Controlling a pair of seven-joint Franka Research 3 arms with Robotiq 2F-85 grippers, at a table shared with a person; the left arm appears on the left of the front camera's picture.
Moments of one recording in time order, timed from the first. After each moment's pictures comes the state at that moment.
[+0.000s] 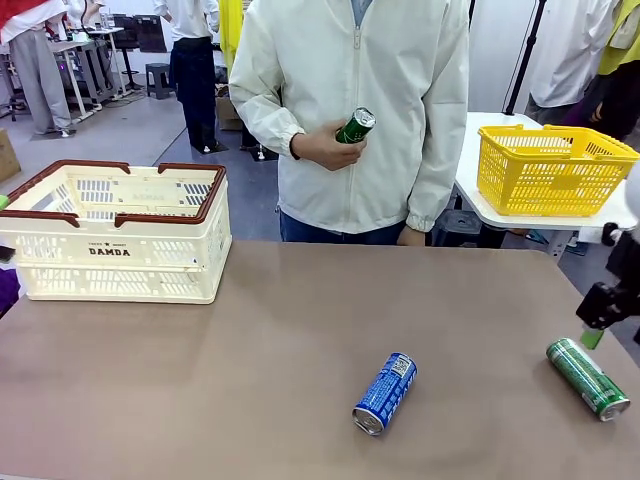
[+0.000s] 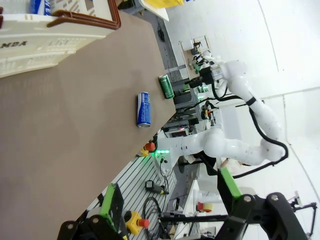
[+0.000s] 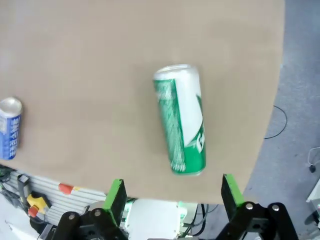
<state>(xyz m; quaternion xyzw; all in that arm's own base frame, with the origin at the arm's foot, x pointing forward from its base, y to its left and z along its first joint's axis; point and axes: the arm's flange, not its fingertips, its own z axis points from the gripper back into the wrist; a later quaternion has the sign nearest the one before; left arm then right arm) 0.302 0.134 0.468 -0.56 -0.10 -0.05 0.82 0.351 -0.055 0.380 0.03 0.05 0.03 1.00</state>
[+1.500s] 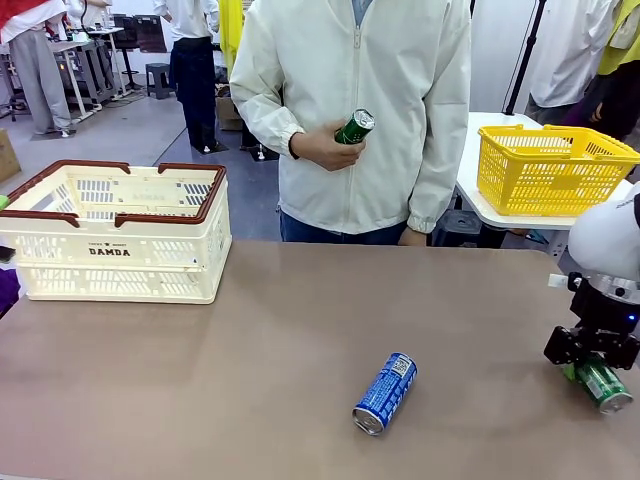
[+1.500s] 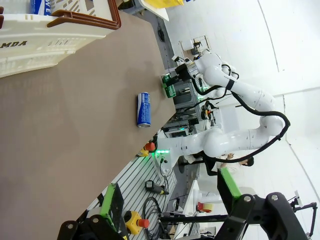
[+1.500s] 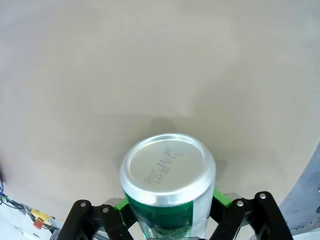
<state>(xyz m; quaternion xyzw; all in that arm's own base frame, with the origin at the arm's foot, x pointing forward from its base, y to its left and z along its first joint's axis) 0.302 0.134 0.467 -0.56 -0.10 -0.05 0.82 0.393 -0.069 0.273 0.06 0.11 0.00 0.99</state>
